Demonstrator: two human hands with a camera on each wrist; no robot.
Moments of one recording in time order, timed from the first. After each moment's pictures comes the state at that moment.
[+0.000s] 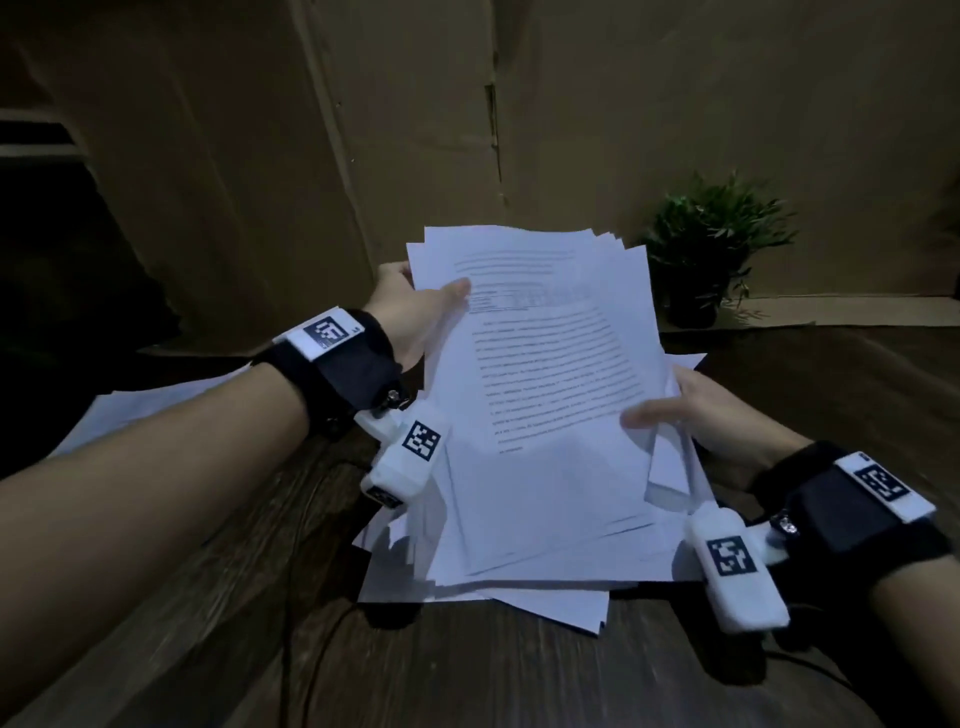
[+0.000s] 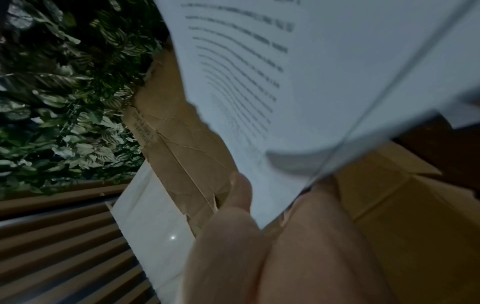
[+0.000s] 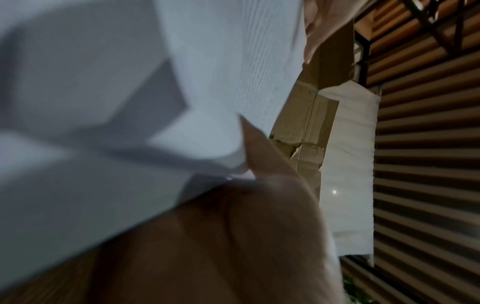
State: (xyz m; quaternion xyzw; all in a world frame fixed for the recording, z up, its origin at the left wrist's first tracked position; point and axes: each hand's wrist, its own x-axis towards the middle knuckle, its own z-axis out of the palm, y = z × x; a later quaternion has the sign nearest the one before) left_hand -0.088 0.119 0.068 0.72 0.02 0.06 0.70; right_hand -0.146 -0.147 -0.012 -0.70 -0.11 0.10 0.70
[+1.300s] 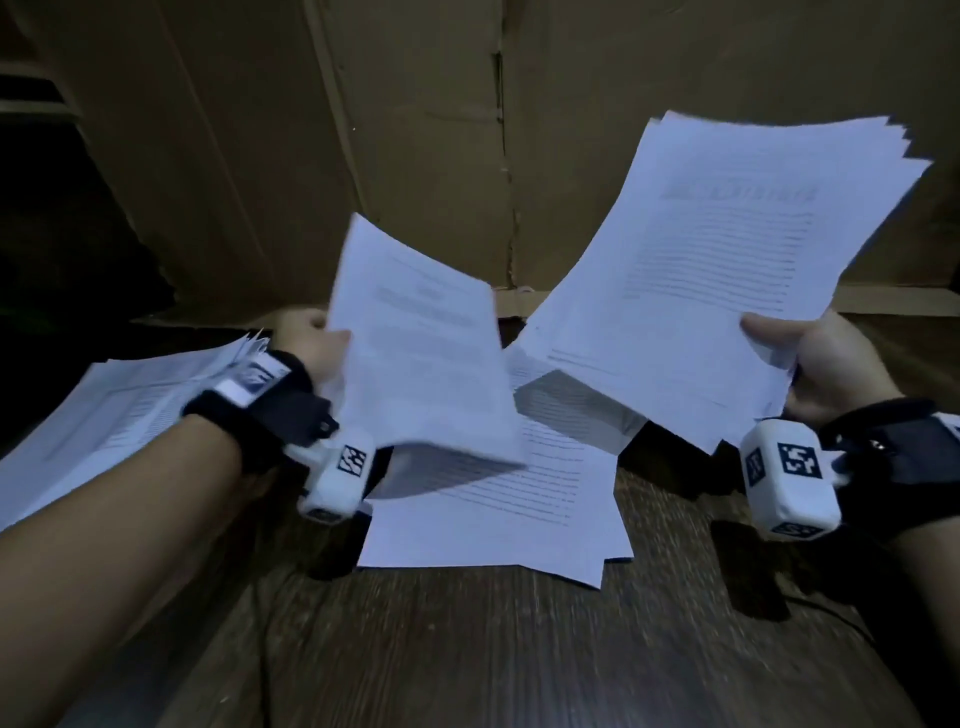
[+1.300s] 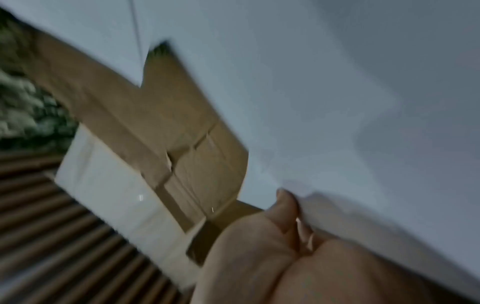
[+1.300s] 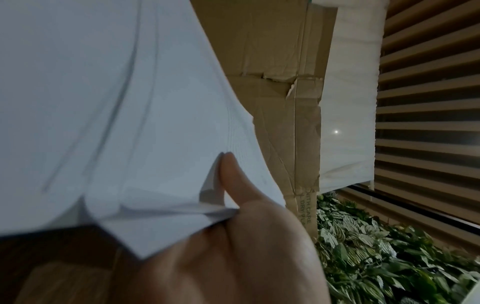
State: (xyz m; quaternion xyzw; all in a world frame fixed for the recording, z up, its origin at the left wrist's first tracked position) left_hand -0.089 0.213 0.011 0.84 0.14 0.21 0.47; right_hand -0.130 -0.216 -0.006 -0.58 0.00 -0.12 0.80
